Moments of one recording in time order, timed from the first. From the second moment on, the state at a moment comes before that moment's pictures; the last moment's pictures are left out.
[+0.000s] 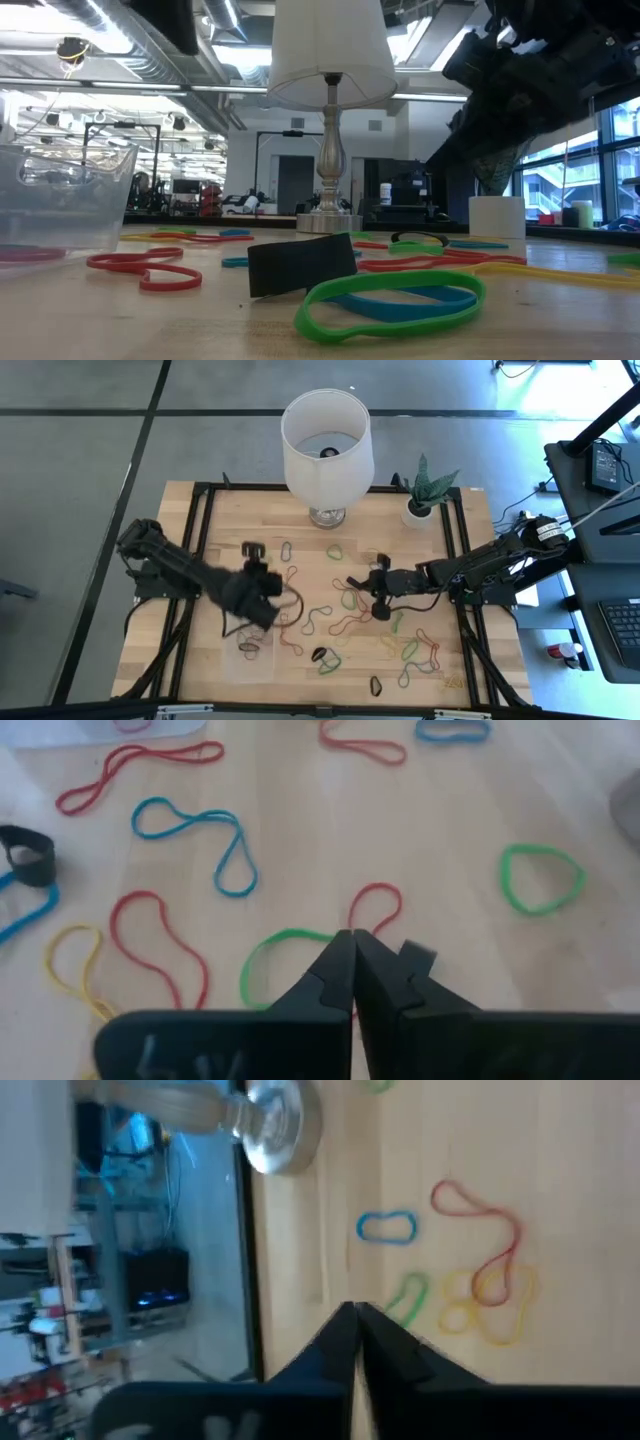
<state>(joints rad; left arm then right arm) -0.45 1.61 1.46 -1.53 -0.80 -0.40 0.23 1.36 0.51 0.20 0.30 0.19</state>
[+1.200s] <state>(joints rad) 0.43 0.98 0.88 -0.77 -0.08 0.05 -0.11 0.91 0.57 0.04 0.30 0.28</state>
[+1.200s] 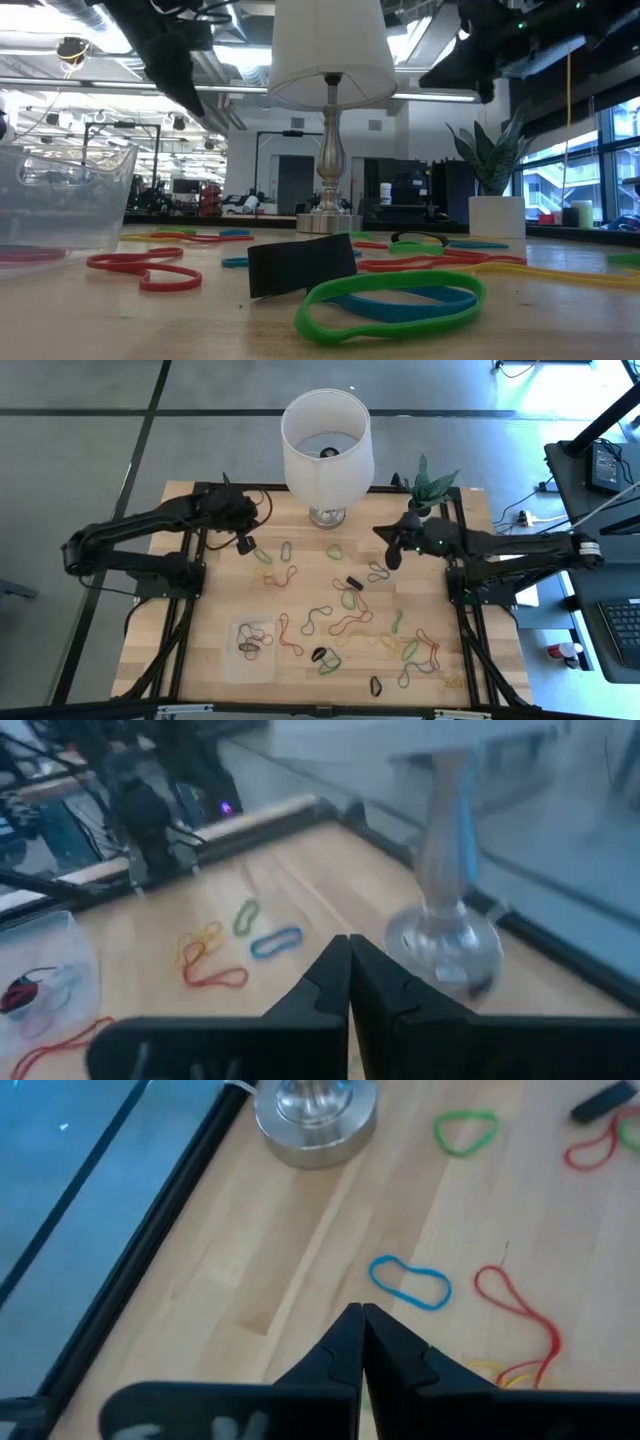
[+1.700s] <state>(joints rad) 0.43 0.92 0.88 -0.76 -0.16 0.14 -0.17 1.09 0.87 -0.79 0.20 0.53</state>
